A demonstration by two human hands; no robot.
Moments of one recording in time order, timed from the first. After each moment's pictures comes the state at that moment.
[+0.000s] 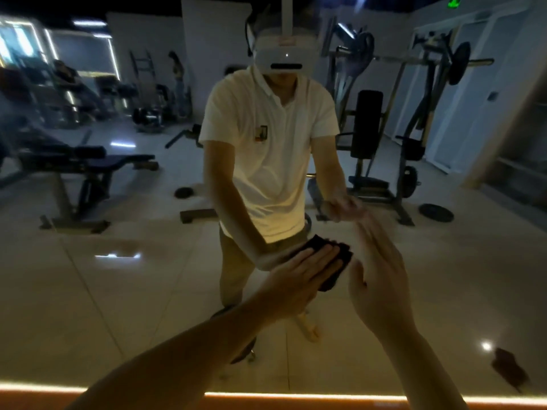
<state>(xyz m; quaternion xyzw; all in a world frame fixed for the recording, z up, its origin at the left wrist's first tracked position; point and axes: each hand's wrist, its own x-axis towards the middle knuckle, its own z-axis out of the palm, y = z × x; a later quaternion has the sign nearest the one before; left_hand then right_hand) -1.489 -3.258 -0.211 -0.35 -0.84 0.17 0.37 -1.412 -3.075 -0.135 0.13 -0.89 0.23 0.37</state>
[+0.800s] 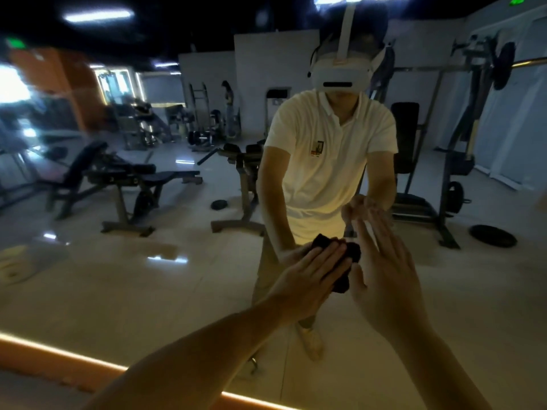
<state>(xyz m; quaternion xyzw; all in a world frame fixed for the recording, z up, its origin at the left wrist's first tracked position) -1.478 -3.045 -0.185 -0.29 -0.86 0.19 0.38 -1.418 -2.861 -0.097 0.19 -0.91 0.18 0.31</state>
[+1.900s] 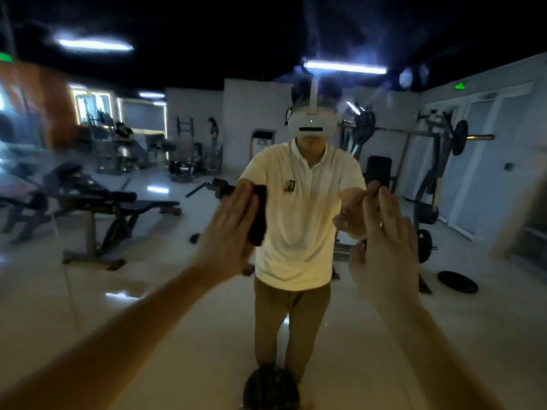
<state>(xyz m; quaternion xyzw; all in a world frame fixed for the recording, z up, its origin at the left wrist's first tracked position) -1.479 -3.272 -0.023 -0.17 -0.85 -0.01 0.50 -1.433 -2.973 0.012 0.10 -0.89 0.11 0.43</state>
